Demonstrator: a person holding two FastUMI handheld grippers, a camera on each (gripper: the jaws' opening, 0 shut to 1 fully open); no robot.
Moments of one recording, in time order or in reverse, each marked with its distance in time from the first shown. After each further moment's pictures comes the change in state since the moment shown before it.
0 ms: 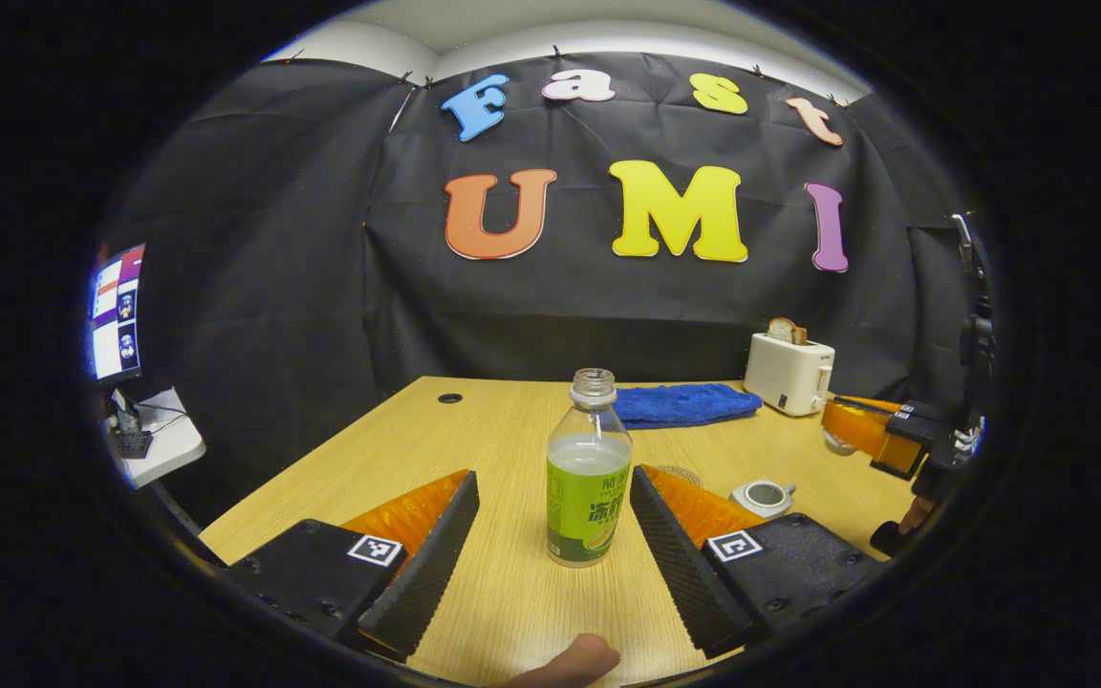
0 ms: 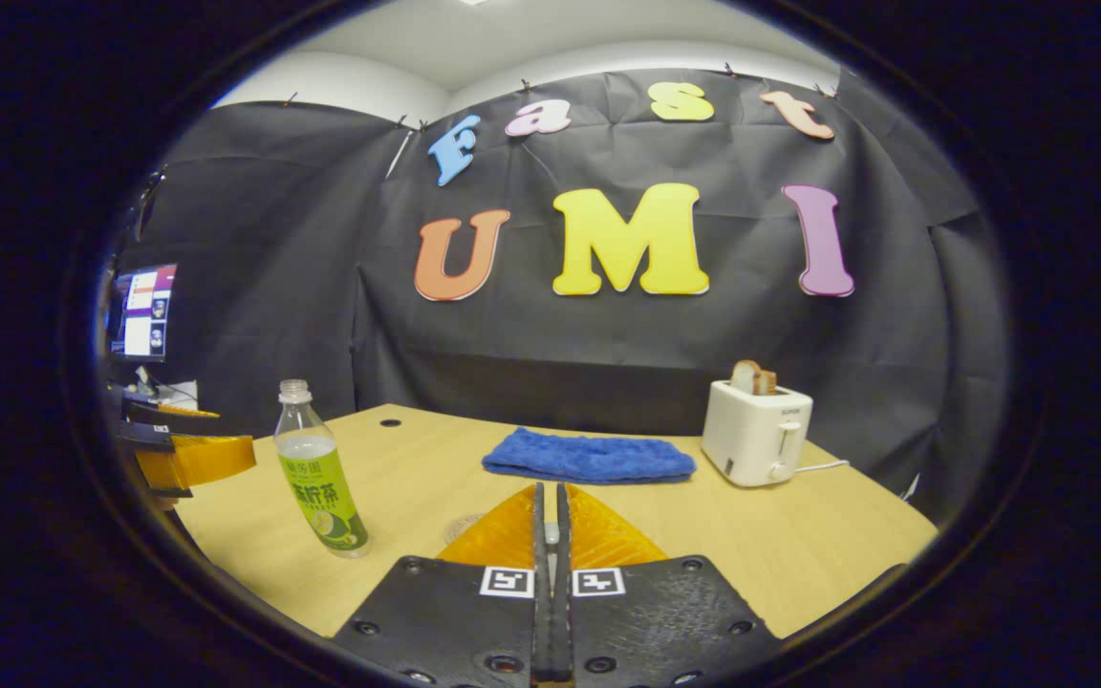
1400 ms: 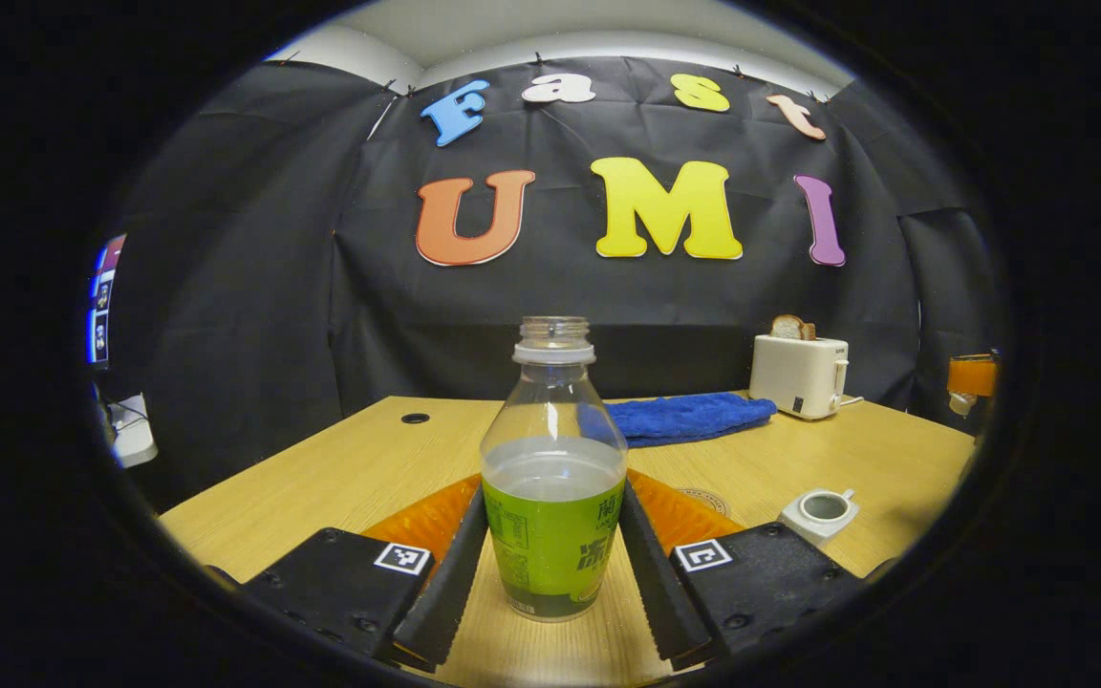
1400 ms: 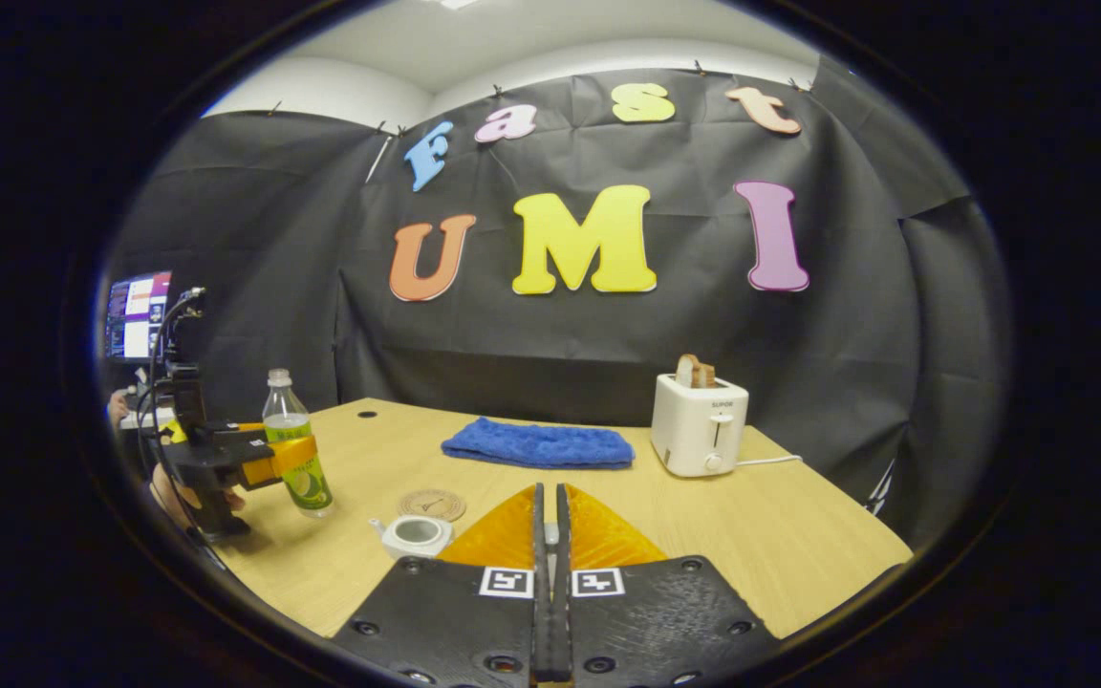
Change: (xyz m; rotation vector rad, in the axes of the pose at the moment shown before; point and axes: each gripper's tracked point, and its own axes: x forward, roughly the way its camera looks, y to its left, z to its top) left arm 0.087 -0.007 -0.022 0.041 -0.099 -0.011; right arm -0.044 -0.067 -0.011 0.023 0.018 -0.012
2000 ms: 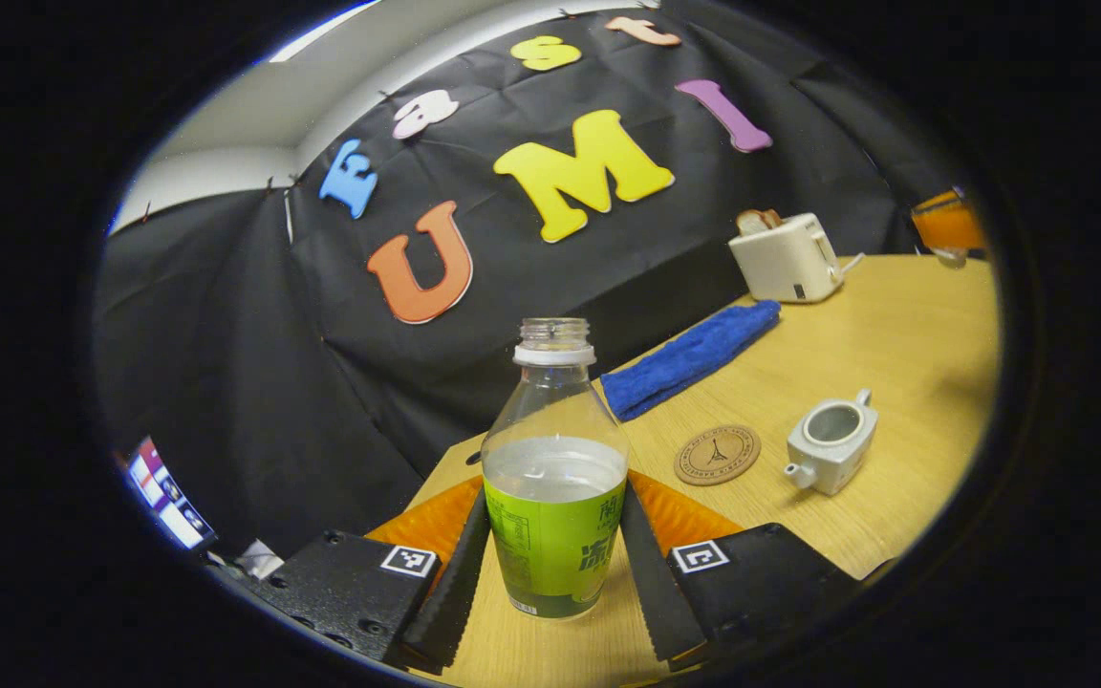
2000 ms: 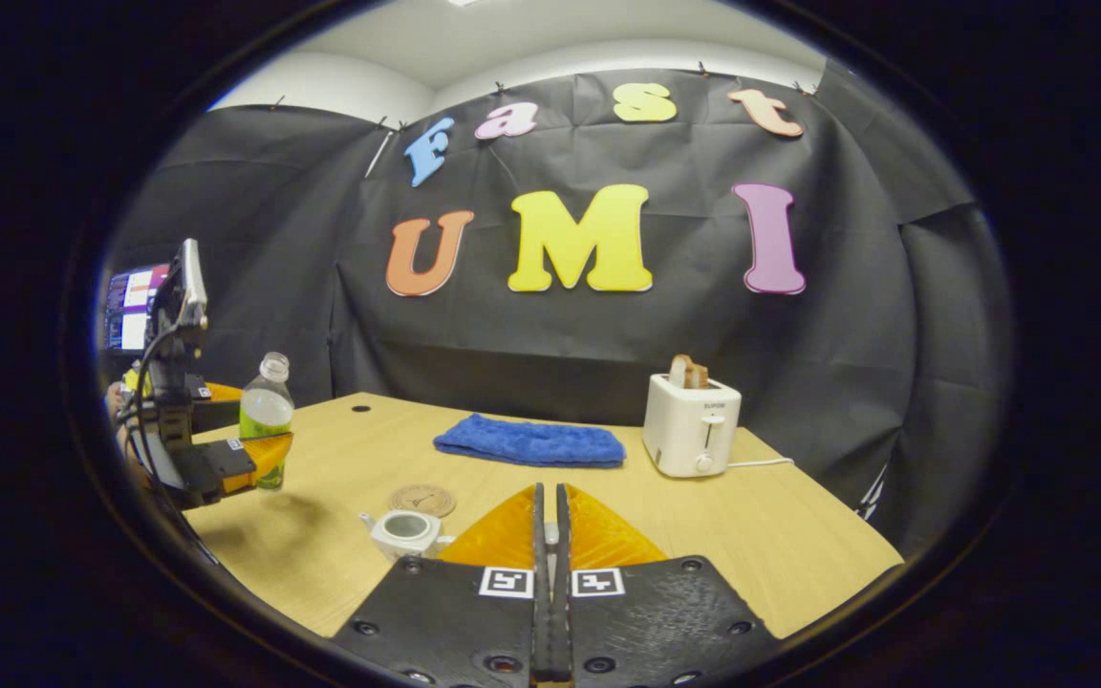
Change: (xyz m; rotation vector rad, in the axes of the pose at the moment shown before) left arm -0.030 -0.021 0.018 0.575 0.095 0.097; right arm 0.001 -0.013 -0.002 -0.005 0.012 -0.019
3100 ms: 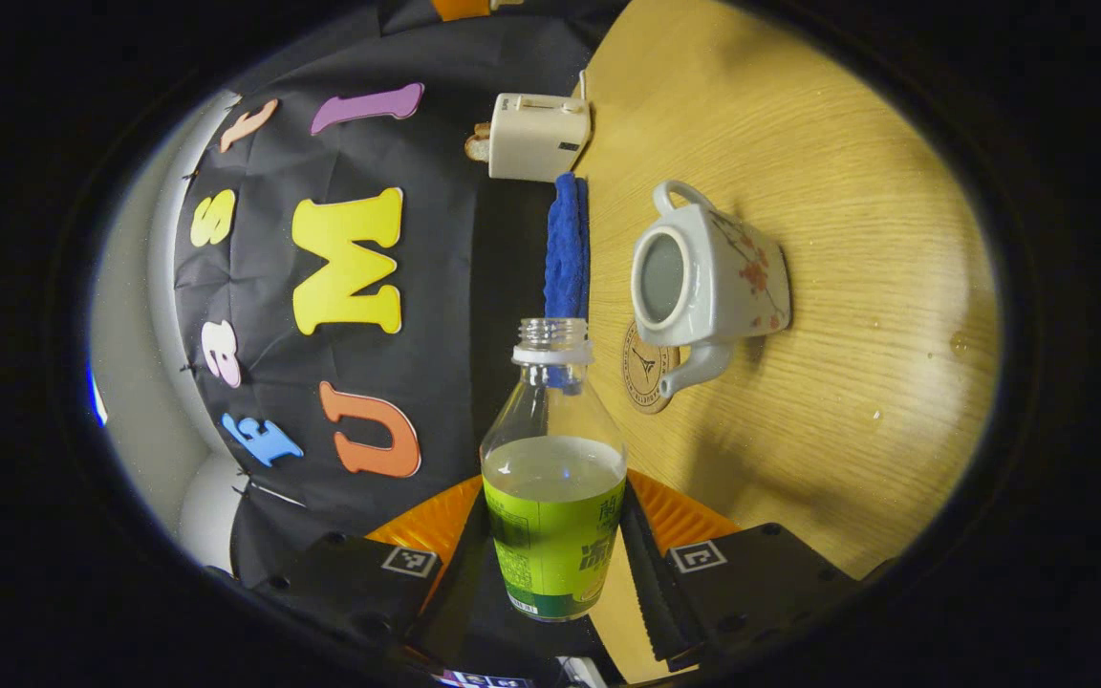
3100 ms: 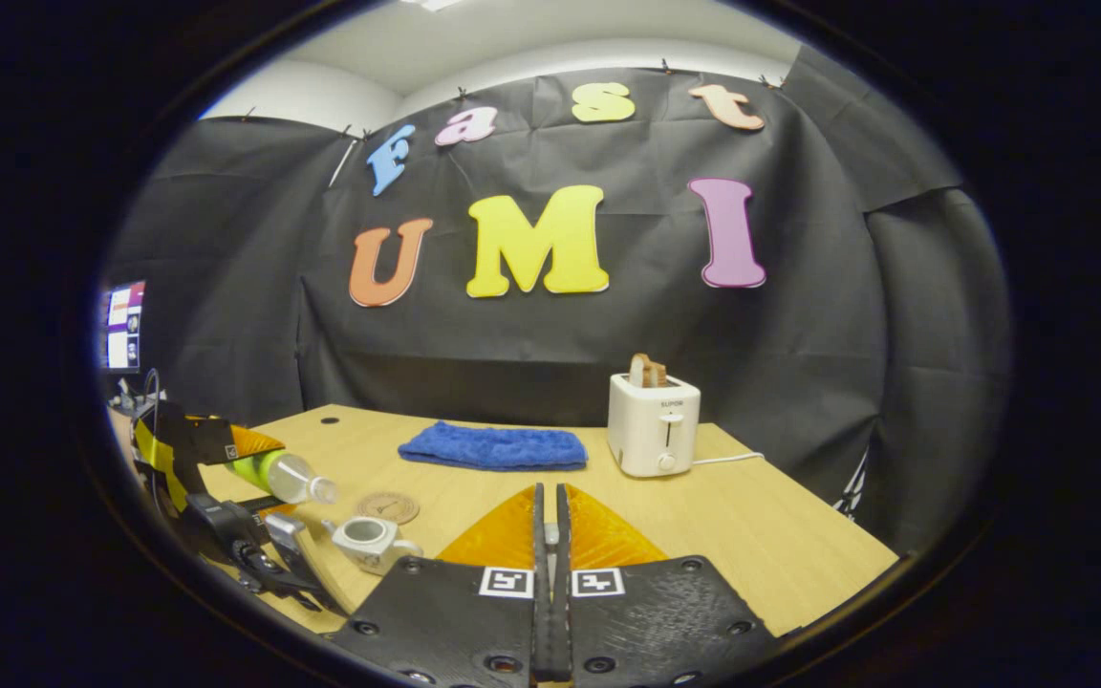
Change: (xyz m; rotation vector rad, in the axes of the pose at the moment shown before) left arm -0.002 -0.063 0.007 0.987 0.054 -0.024; right arm -0.002 -0.036 0.005 0.050 -0.017 -0.075
